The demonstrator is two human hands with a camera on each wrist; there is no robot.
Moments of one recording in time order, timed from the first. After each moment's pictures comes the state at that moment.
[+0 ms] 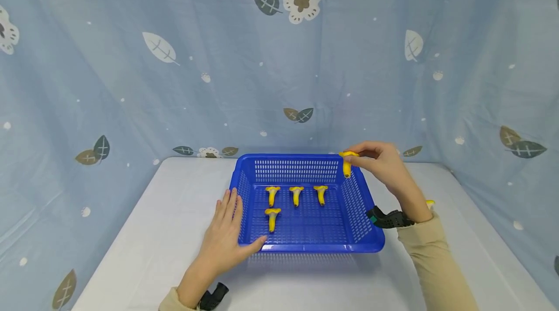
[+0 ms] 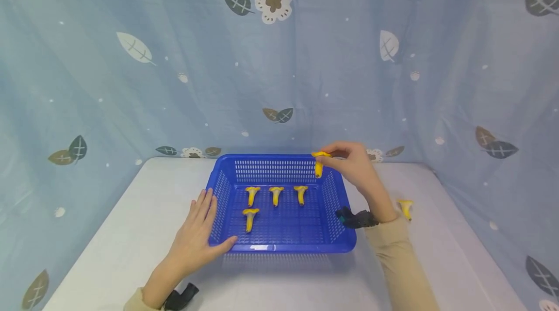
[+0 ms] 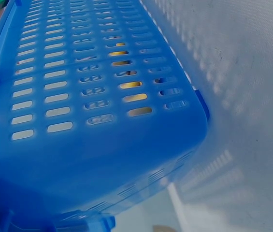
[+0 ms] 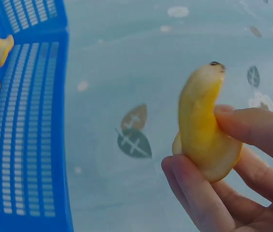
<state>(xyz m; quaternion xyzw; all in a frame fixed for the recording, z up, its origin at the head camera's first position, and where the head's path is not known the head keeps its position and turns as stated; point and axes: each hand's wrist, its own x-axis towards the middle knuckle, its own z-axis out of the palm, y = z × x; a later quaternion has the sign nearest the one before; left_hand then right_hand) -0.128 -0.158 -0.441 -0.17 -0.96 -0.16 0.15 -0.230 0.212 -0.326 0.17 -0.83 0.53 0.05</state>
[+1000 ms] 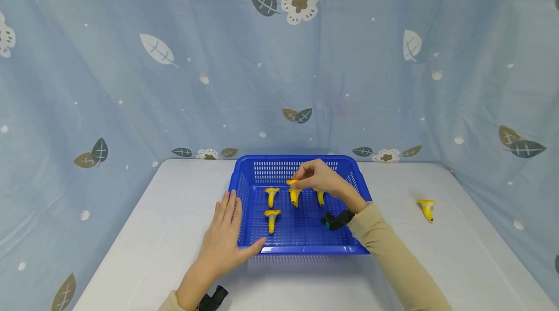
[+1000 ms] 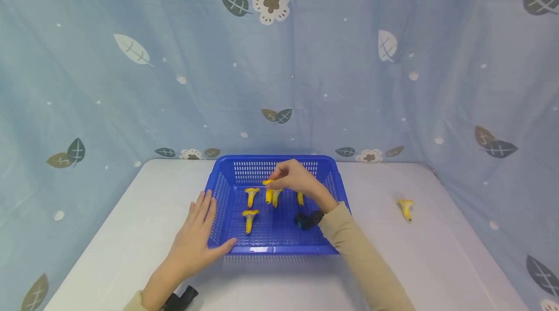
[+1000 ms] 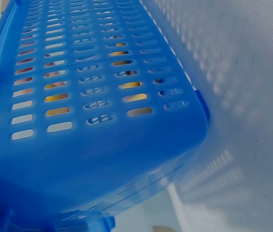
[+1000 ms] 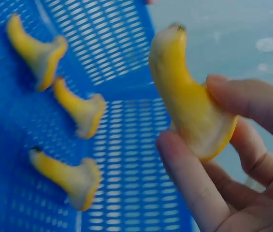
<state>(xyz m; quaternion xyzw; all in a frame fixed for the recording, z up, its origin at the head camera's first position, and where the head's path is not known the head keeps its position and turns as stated) -0.128 -0.157 -0.438 -0.16 -0.96 -0.15 0.14 -0.267 0.116 -0.384 0.23 -0.80 0.53 -0.16</state>
